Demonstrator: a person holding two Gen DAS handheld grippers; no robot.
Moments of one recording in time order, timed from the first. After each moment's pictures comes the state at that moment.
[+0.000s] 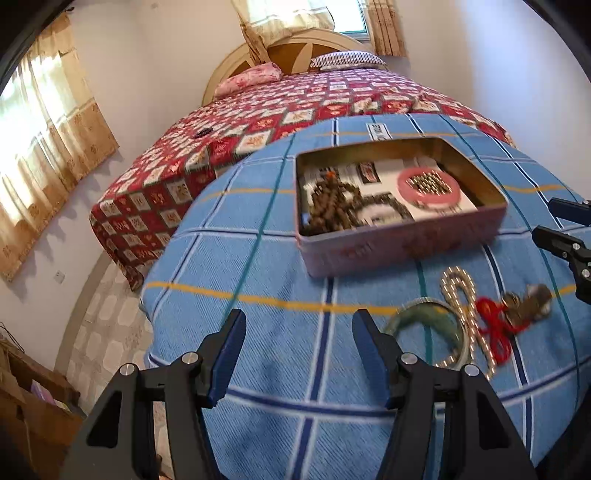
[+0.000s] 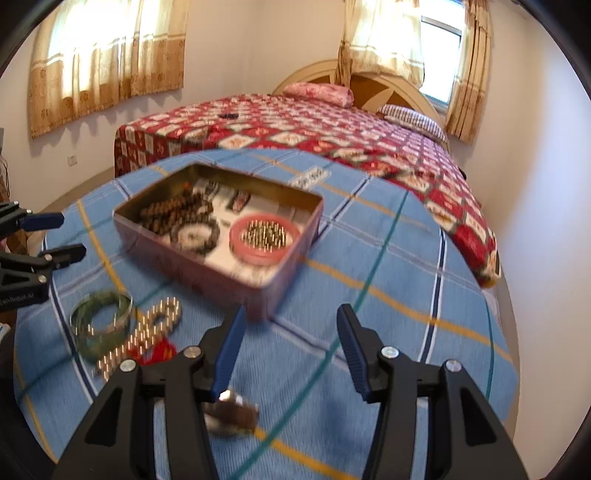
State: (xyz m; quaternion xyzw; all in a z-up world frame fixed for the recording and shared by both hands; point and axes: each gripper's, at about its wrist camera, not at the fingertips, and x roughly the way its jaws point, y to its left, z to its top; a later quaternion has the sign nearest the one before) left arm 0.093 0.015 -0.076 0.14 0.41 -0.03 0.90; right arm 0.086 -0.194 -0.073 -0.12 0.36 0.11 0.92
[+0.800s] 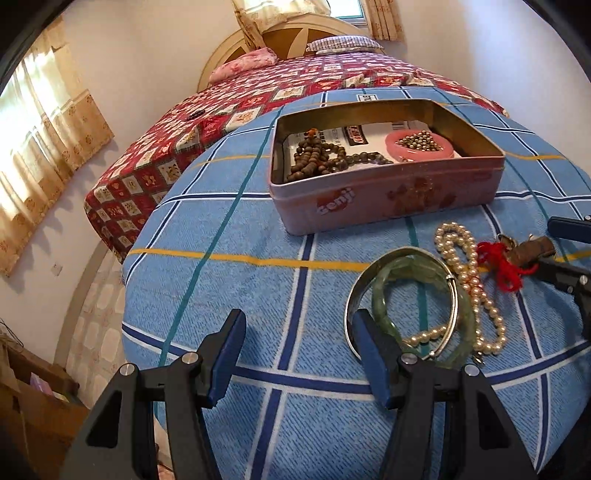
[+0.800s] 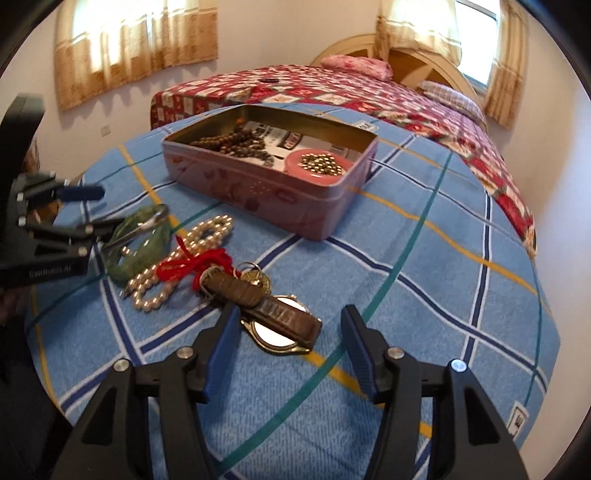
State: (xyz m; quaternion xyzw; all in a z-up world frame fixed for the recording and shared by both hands) left arm 0.087 0.006 -0.109 0.14 0.43 -0.03 0.89; right arm 0.067 -0.192 -0.107 -0.10 0.41 0.17 0.89
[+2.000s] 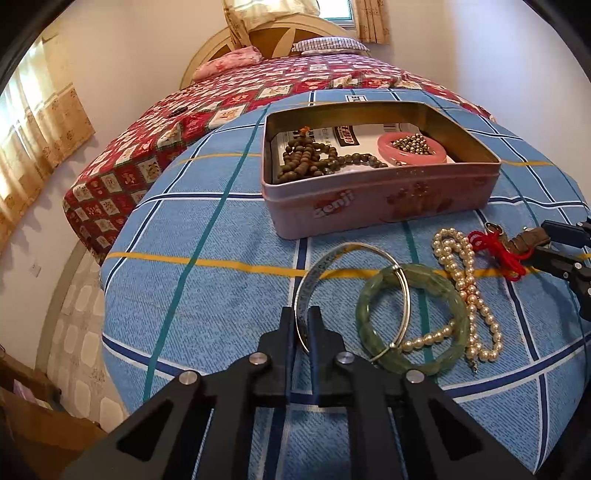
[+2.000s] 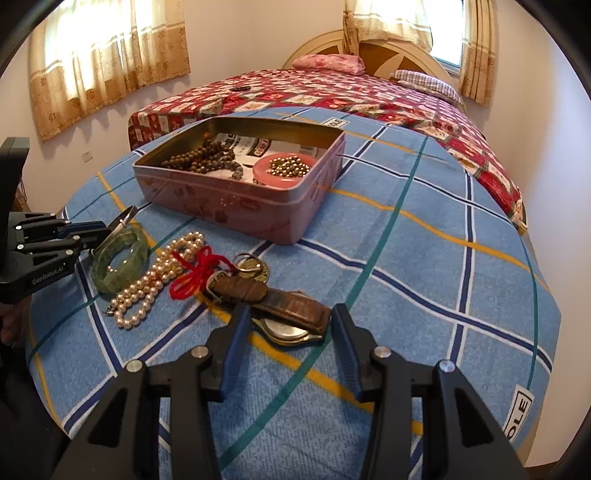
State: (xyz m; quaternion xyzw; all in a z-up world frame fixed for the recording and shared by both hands) left arm 0.098 0.017 -0.112 0.12 0.44 -0.08 0.89; right arm 0.067 -0.203 -0.103 -0.07 0.41 0.15 0.90
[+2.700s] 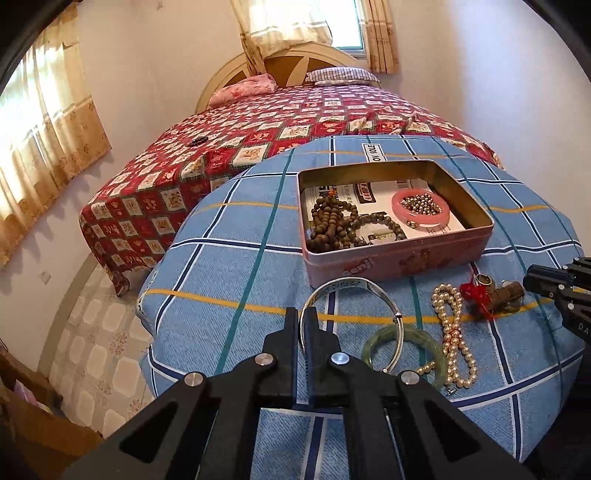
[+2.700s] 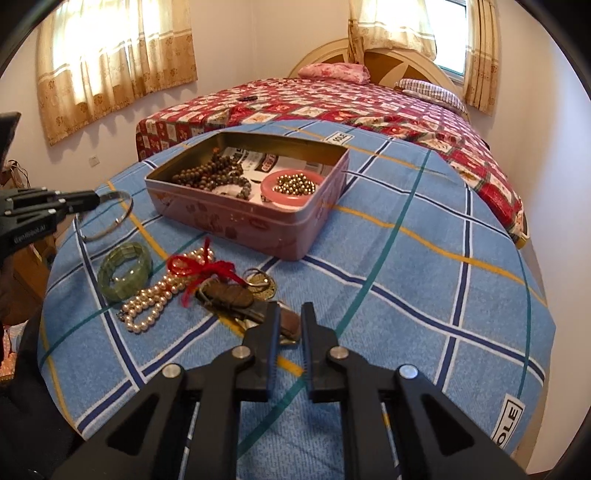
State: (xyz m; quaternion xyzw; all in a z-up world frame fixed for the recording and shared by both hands) left arm 0.091 0.033 -0.061 0.11 0.38 -0.06 0.92; right arm 0.067 -0.206 -0.090 -0.06 0.39 0.15 0.91
